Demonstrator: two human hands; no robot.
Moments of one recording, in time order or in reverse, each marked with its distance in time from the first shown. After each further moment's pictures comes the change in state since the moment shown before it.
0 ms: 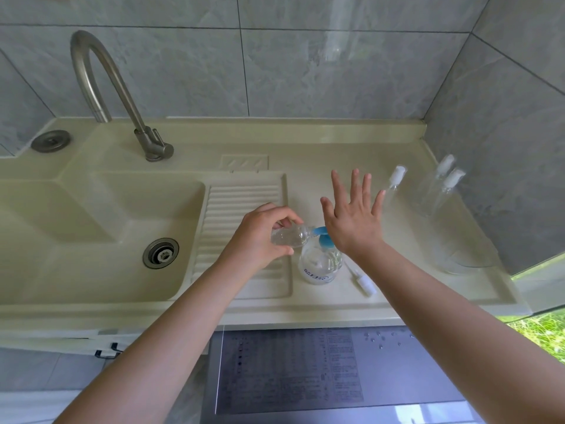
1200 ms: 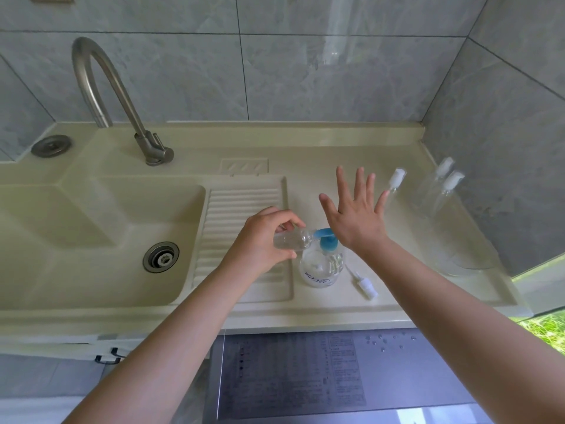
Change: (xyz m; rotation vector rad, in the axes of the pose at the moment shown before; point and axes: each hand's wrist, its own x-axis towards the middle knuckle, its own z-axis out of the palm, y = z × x) left_hand 0.000 0.003 0.000 -0.004 -0.001 -0.008; right_hand 0.007 -0.002 -0.014 0.070 -0.030 0.033
